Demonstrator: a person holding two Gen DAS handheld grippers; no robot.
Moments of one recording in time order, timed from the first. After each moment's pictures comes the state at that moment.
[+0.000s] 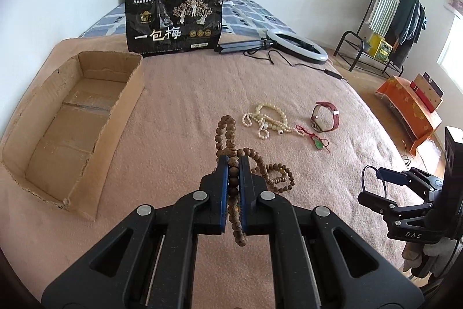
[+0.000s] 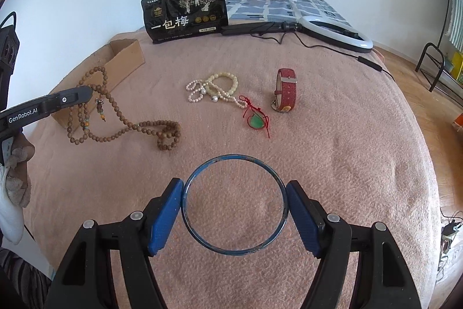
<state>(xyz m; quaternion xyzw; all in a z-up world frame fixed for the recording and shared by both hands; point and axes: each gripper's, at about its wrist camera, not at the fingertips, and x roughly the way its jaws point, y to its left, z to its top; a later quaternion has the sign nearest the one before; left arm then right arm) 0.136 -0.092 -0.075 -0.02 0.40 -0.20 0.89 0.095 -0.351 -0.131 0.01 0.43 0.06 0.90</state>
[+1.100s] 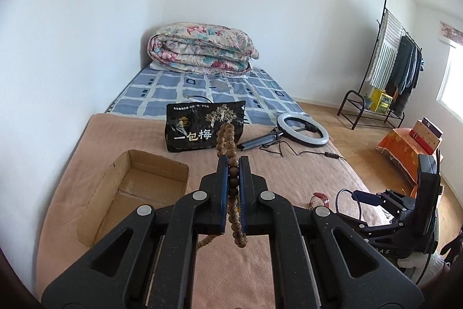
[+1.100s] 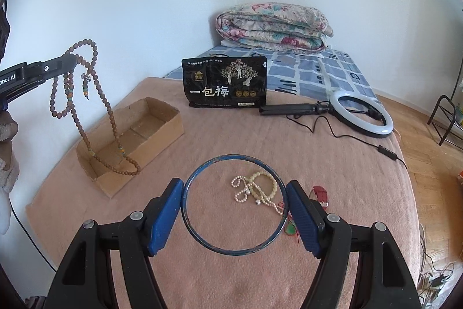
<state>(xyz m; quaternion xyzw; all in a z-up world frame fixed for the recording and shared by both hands) 0.145 -0.013 0.077 -0.06 0.27 -0.17 0.95 0.148 -0.284 -0.020 -0.03 0.34 0.12 0.93</state>
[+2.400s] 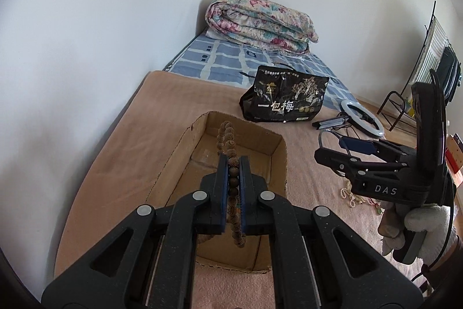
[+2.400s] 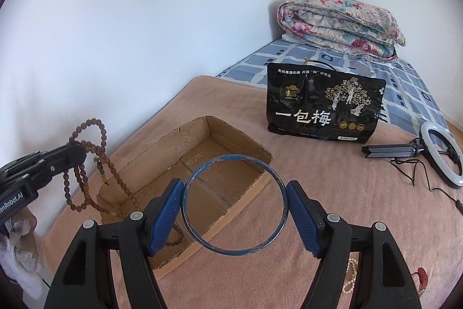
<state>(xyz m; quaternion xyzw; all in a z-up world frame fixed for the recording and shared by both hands) 0.193 0.103 -0.023 -0.09 0.34 -0.08 0.93 0.284 -0.113 -0.052 -0.04 0.37 0.22 0.90</state>
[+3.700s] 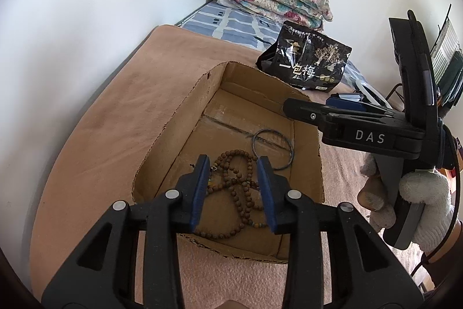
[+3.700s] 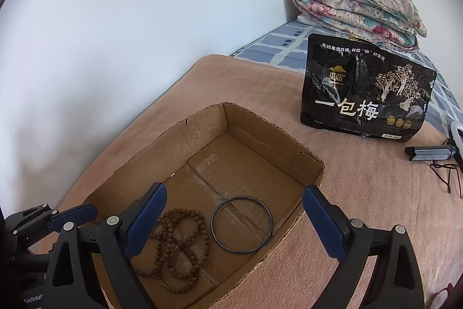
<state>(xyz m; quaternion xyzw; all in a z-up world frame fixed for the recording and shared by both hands) 0.198 0.120 -0.086 -0.12 0.39 -0.07 0.91 0.330 -0.059 -0.095 -0.04 0.40 0.23 0.89</state>
